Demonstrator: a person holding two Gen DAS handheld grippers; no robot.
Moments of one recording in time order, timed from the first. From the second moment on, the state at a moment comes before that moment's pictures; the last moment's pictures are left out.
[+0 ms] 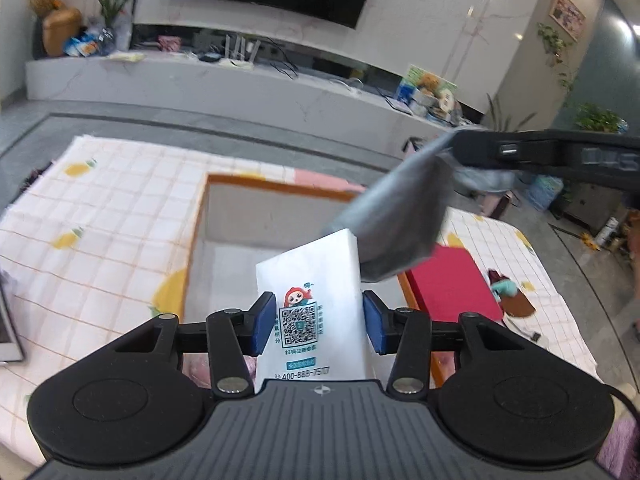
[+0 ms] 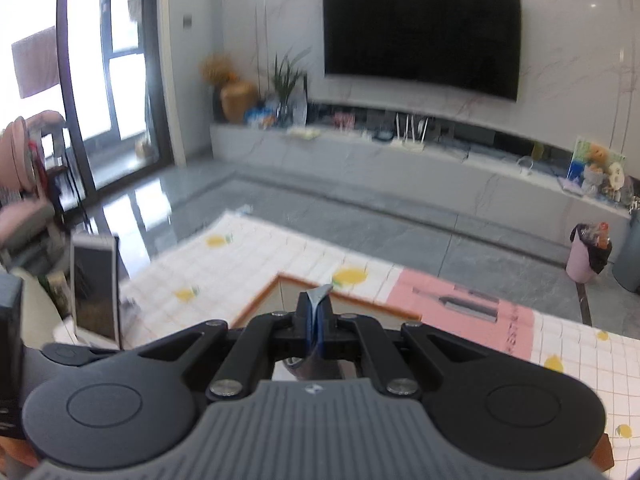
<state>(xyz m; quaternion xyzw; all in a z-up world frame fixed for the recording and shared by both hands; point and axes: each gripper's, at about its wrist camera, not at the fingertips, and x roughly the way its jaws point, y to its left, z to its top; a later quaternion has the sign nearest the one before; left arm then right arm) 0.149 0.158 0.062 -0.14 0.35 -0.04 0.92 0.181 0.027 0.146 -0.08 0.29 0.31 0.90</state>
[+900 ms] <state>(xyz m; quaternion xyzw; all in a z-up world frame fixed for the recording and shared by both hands) 0.182 0.151 -0.029 -0.08 0.47 0.01 0.88 0.273 0.082 -0.012 -0.29 0.44 0.24 0.82</state>
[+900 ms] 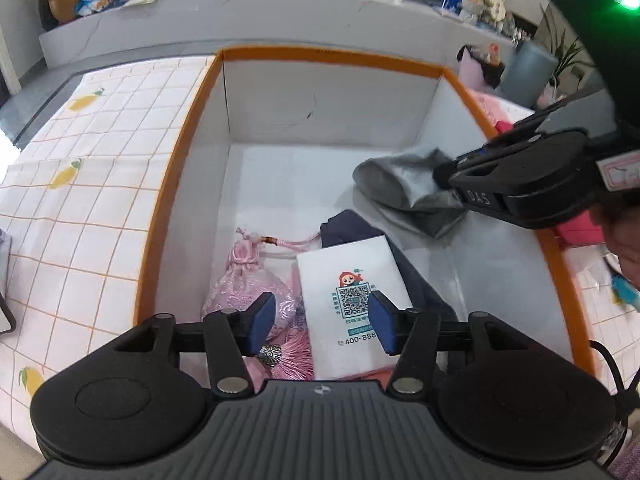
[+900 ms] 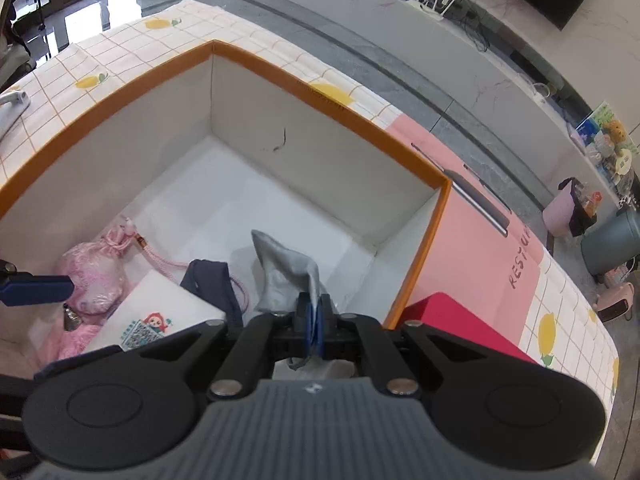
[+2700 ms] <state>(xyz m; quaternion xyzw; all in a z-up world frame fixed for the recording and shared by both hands) 0.139 0.154 0.002 -0.11 0.49 -0.08 0.86 0.261 0.084 0.033 -0.26 0.39 0.29 0.84</state>
